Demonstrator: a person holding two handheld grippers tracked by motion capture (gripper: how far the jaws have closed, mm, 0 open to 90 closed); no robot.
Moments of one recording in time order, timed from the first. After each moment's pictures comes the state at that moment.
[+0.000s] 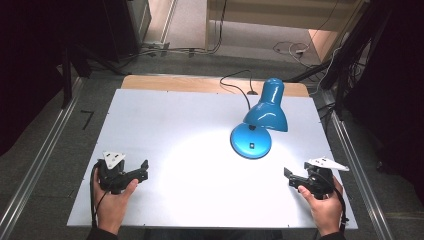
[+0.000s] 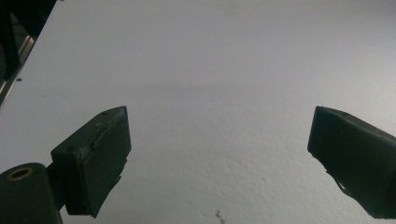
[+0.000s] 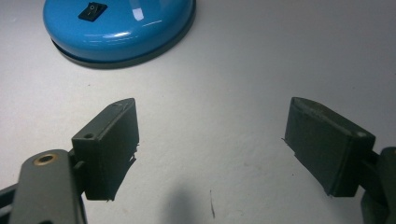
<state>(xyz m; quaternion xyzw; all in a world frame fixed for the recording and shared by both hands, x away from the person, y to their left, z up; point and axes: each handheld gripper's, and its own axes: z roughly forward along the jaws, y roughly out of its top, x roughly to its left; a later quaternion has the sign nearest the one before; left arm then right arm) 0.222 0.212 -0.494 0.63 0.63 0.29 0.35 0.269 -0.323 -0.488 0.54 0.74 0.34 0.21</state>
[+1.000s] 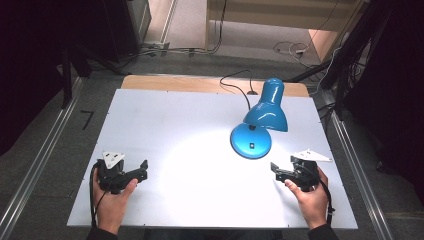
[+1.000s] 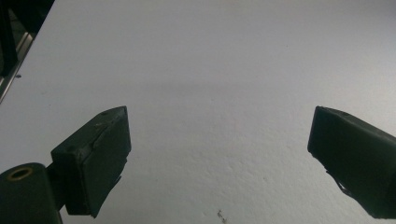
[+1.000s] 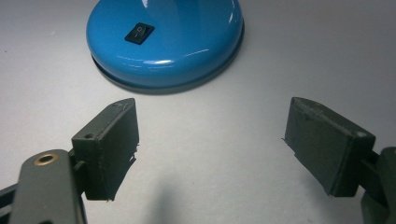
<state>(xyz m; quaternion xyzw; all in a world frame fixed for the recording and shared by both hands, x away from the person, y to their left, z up) 0.222 0.214 -0.495 0.62 0.64 0.29 0.35 0.285 -0.288 -0.485 0.51 0.76 0.35 0.20</state>
